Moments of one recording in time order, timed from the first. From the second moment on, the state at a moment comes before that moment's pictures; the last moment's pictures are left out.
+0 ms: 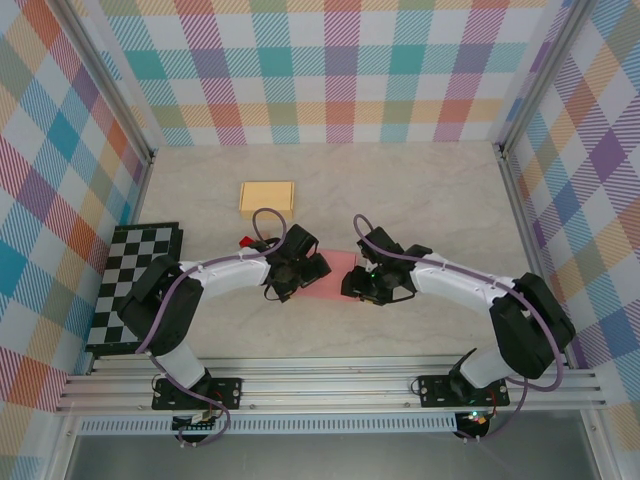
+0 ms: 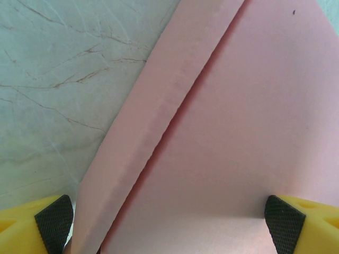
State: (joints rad) left arm -0.71 1.68 0.97 -0.44 0.06 -1.18; right arm 0.72 1.47 0.87 -0.55 -0.28 0.87
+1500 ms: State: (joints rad) left arm -0.71 1.68 0.96 -0.41 0.05 -1.19; right arm 0.74 1.52 0.83 -0.44 -0.26 0.75
